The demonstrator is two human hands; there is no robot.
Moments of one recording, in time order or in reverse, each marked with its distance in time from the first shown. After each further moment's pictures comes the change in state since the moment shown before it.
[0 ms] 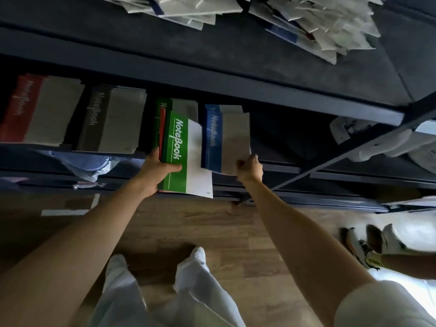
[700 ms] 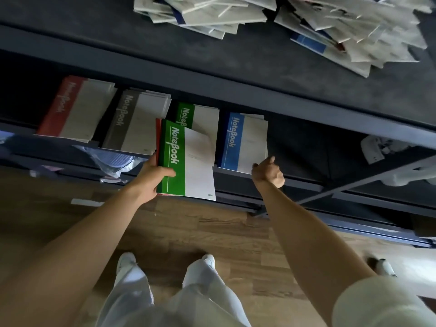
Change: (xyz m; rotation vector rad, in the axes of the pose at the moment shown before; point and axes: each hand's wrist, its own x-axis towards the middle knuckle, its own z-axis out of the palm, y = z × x) left_hand -0.008 -0.003 -0.016 -0.083 0.182 -0.061; right_hand 0.026 -0.011 -0.002 -0.409 0.101 -0.065
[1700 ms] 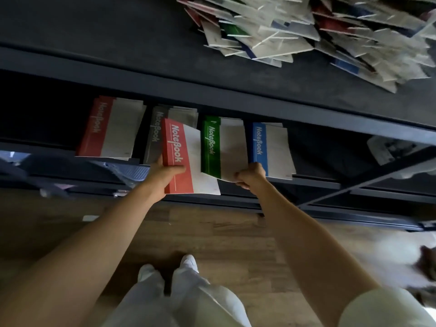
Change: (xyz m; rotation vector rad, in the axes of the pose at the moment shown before) left_hand 0.020 0.028 -0.106 0.019 -0.074 0.035; right_hand -0.073 -0.111 0.032 0.591 -0.324 0.160
